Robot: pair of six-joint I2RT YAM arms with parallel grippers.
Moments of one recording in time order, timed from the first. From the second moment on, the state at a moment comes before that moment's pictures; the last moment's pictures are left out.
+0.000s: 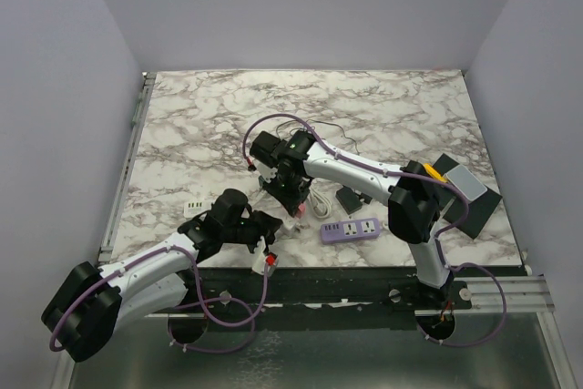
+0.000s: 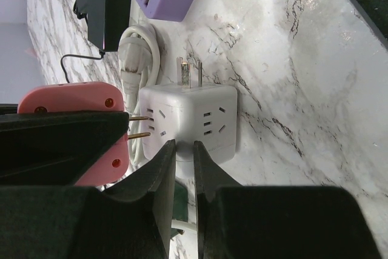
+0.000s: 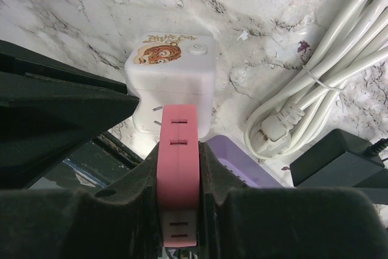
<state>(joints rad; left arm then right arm) -0.71 0.95 0.30 -0.05 0.59 1.56 1.00 2.07 1.83 -1.16 -0.07 0.04</state>
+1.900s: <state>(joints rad) -0.73 0.94 0.30 -0.06 0.57 1.55 1.00 2.06 1.79 -1.15 -0.07 0.07</state>
